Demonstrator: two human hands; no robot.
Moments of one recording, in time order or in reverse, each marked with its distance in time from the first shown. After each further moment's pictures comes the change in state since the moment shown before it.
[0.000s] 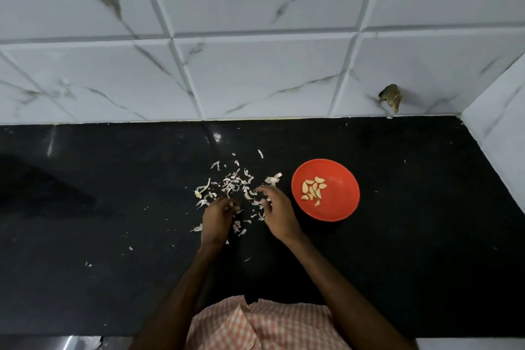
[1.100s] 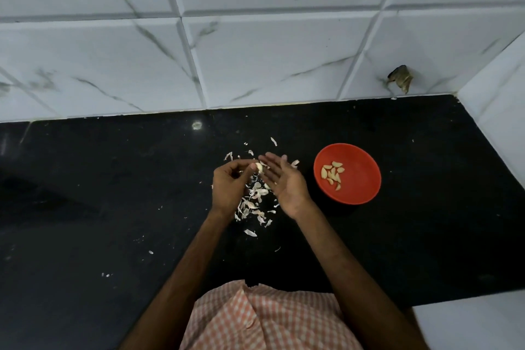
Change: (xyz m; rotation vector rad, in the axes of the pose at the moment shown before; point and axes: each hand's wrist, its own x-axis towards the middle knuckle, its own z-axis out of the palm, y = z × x) left_hand 0.042 0.032 -0.070 -0.771 -0.143 -0.022; right_hand 0.036 -0.078 0.023 1.186 0.132 0.557
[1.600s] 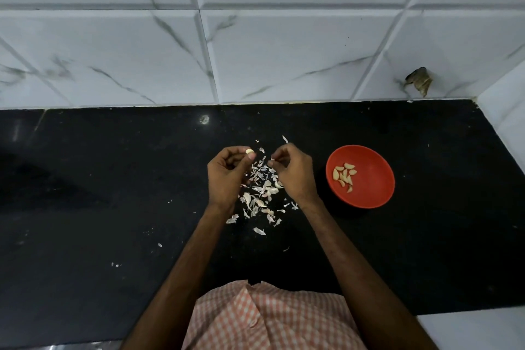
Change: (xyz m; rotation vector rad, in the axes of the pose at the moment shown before) left_hand -0.001 0.025 -0.018 -0.193 0.141 -0.004; right_hand 0.009 -0.016 0.021 -1.179 0.129 -0.598
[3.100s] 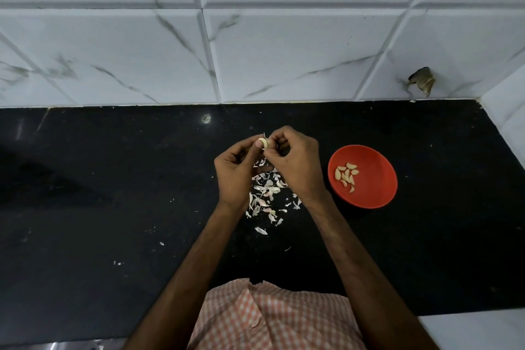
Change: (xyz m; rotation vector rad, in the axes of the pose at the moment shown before) left_hand -0.017 0.030 0.024 -0.236 -0.050 0.021; right_hand -0.005 -0.062 -0.030 0.058 0.076 -0.305
